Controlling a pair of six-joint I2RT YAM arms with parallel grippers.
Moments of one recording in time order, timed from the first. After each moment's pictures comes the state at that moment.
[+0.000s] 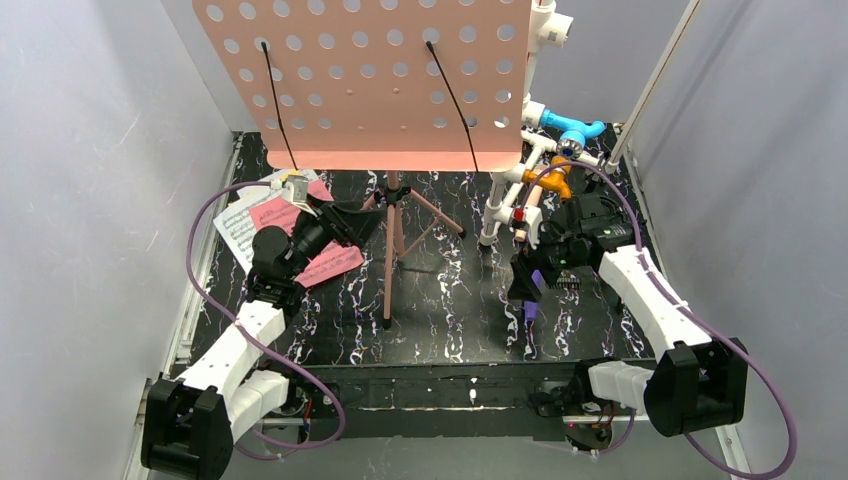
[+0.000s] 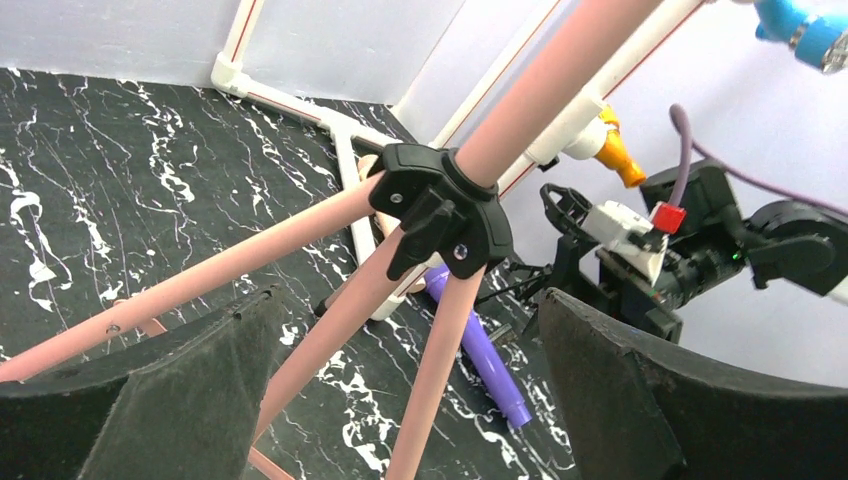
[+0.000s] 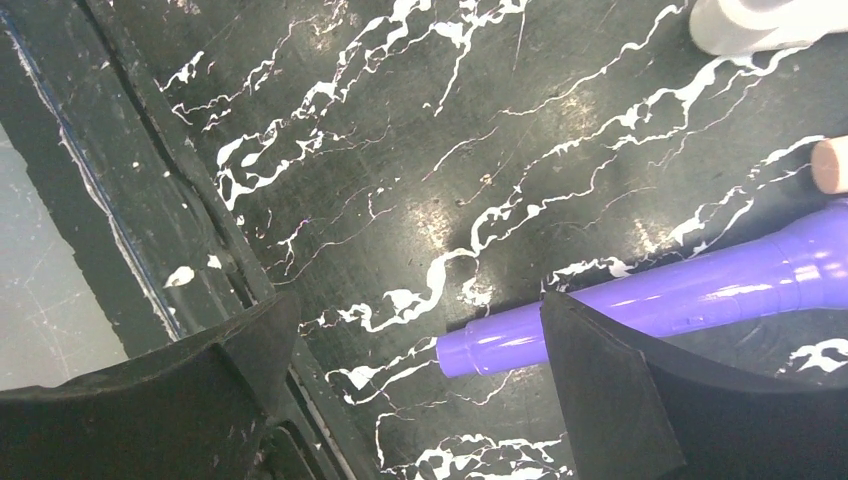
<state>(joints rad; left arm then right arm) -0.25 0.96 0.49 0.64 0.48 -0.64 0.23 1.17 0.90 -0.85 -0.71 -0.58</state>
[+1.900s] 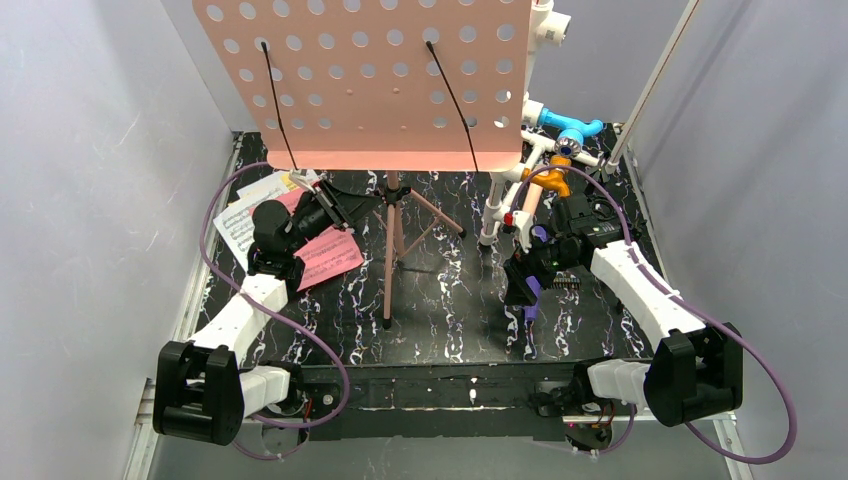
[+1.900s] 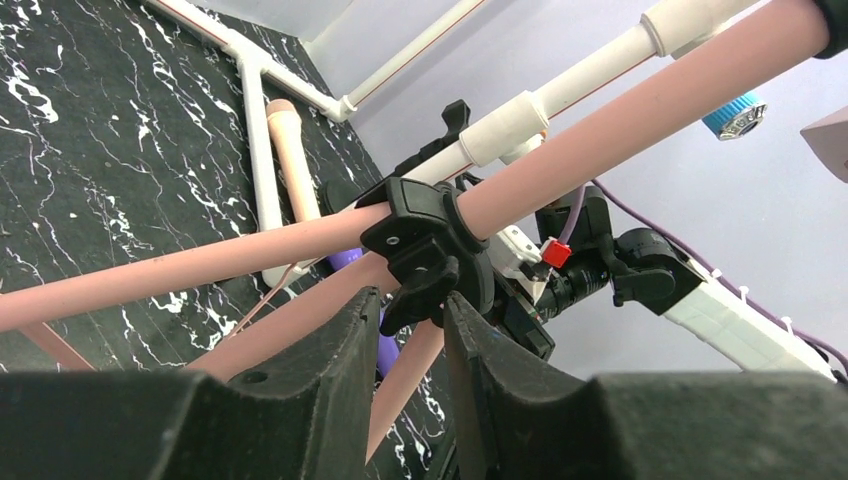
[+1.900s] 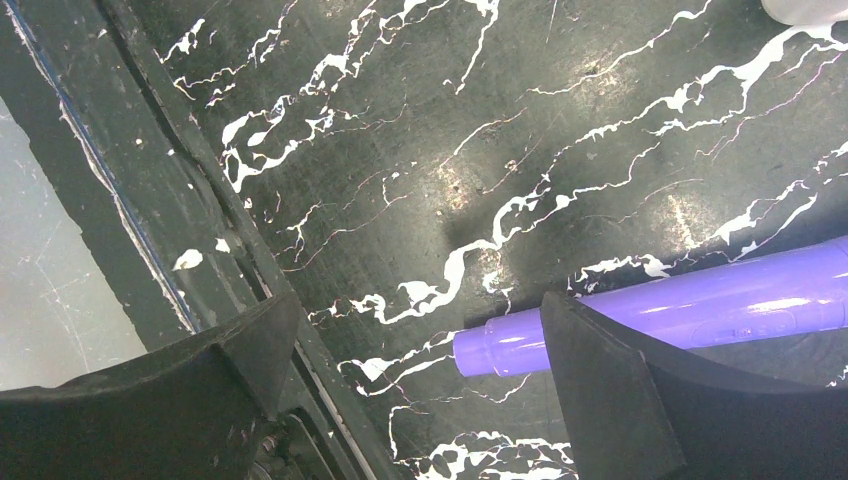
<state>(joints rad) -0.17 1.15 0.62 0.66 0.70 -0.97 0.29 1.23 0.91 -0.87 -0.67 -0.56</state>
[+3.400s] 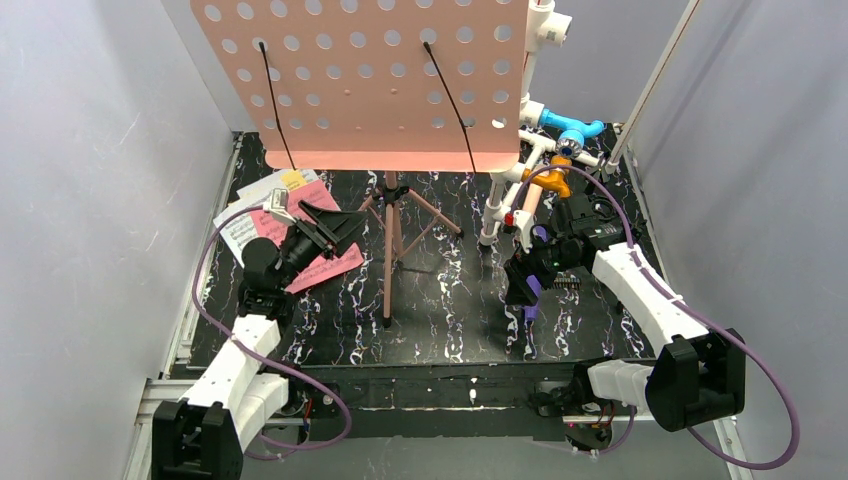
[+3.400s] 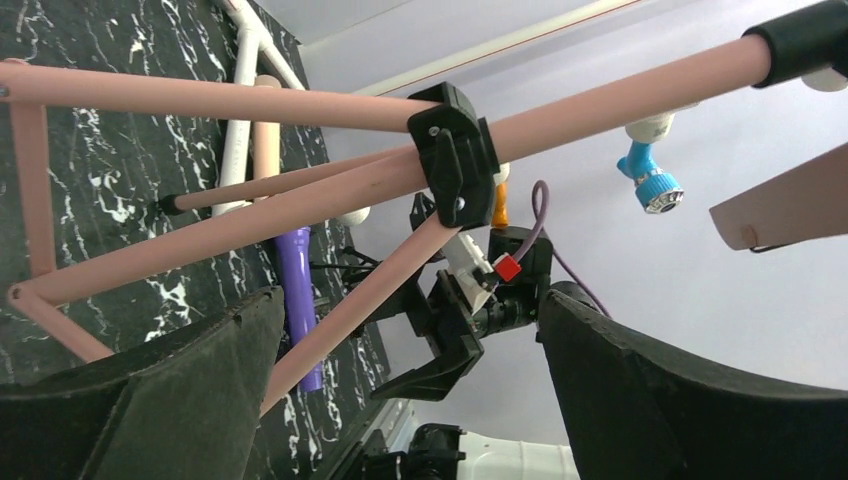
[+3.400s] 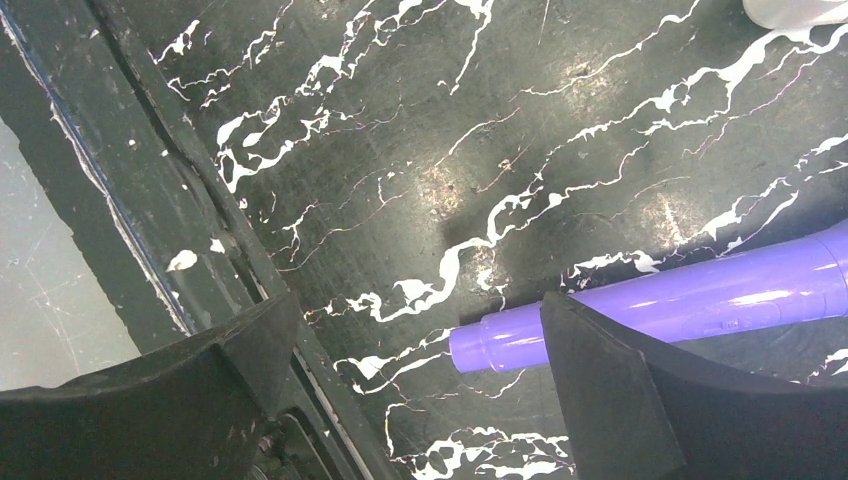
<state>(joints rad) -0.13 0.90 0.42 0.59 0.58 -1.29 0.29 1.21 0.91 -0.87 -0.65 -0.56</state>
